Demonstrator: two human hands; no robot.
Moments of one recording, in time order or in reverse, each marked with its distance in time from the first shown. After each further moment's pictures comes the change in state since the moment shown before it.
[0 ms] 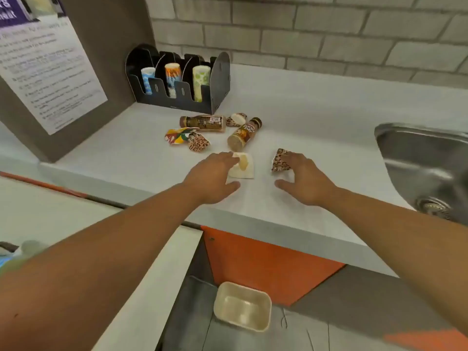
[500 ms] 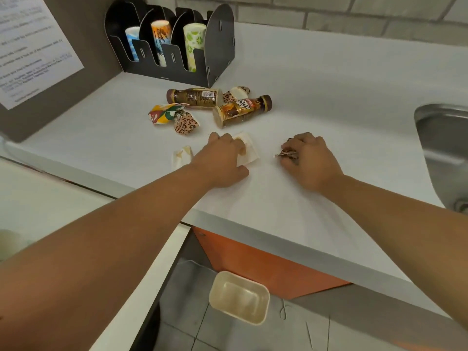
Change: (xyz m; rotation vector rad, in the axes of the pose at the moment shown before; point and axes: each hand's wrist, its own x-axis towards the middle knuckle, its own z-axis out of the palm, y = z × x) left_hand 0.070 0.012 0.037 0.059 -0.080 -0.105; right_hand 0.065 0.046 0.023 -0.041 0.146 -0.026
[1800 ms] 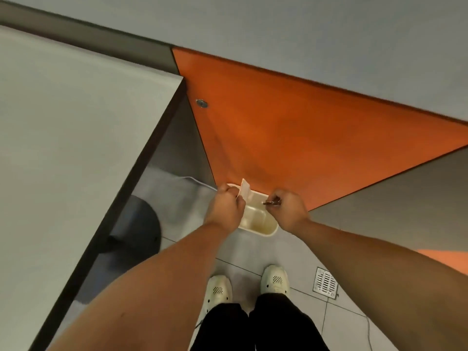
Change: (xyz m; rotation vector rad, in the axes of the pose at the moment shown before) left_hand -0.172 -0.017 0.415 -0.496 -0.098 -0.345; right_hand -0.240 0.067 0.372 0.340 -0.344 0.357
